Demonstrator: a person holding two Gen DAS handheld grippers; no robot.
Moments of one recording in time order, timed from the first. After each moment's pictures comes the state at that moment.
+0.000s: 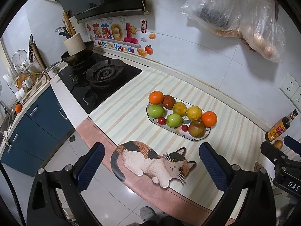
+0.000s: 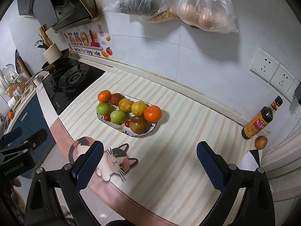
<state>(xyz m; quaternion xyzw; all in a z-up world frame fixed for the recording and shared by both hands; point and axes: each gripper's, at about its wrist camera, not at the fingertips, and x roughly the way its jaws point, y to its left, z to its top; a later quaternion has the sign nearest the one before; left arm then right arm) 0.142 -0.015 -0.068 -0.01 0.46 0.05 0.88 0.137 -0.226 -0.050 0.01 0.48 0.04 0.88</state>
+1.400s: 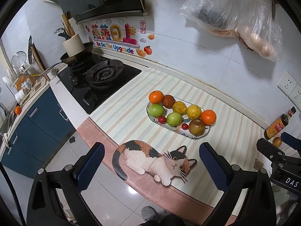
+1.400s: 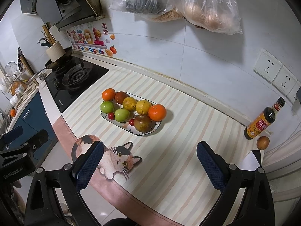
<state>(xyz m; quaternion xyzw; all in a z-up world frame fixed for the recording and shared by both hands) 0.136 -0.015 -0.062 0.00 0.46 0.04 0.89 0.135 -0.217 -0.047 0.01 0.48 0.05 0.87</state>
